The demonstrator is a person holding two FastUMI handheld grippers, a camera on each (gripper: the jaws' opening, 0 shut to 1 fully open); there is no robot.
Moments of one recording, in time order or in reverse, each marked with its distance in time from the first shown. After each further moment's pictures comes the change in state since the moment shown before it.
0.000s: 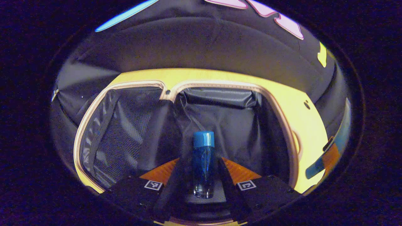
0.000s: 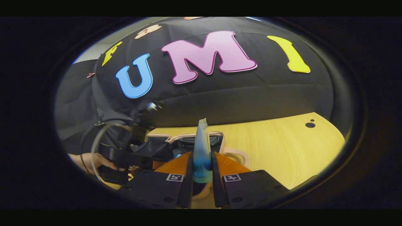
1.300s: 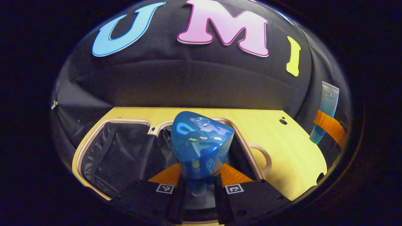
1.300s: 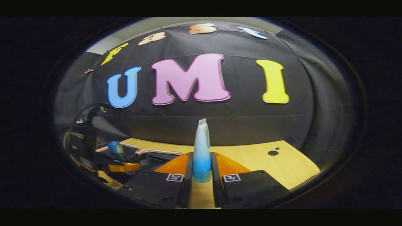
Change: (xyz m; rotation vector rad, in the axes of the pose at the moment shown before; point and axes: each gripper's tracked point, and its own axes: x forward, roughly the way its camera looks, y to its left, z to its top) left arm -0.016 -0.027 0.005 0.133 -0.193 -0.089; right arm -0.037 -0.069 0.083 -0.168 -0.233 -0.147
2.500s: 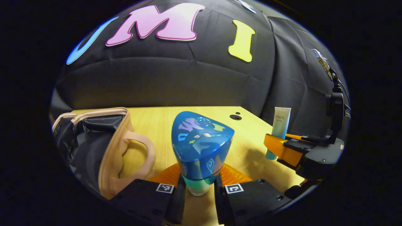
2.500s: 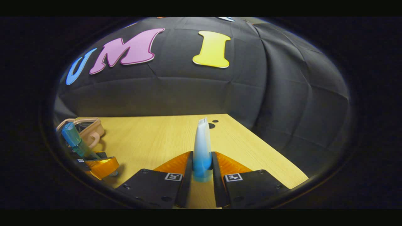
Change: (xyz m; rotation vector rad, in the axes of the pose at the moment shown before) left arm 0.056 -0.268 -0.032 0.097 -0.198 -0.232; right arm -0.025 -0.250 -0.123 -0.054 0.216 -0.451
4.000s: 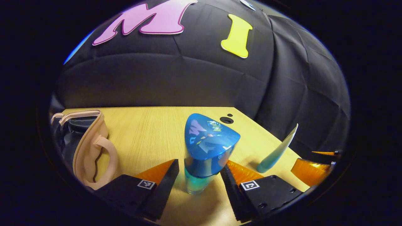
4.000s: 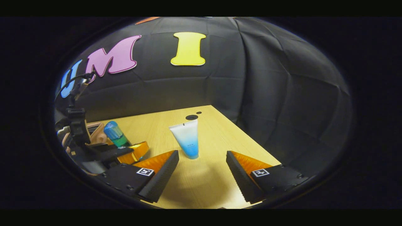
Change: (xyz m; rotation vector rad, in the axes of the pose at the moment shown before) left arm 0.057 -0.046 0.009 -0.013 0.027 -0.007; right arm -0.063 -0.056 -0.002 0.128 0.117 -0.048
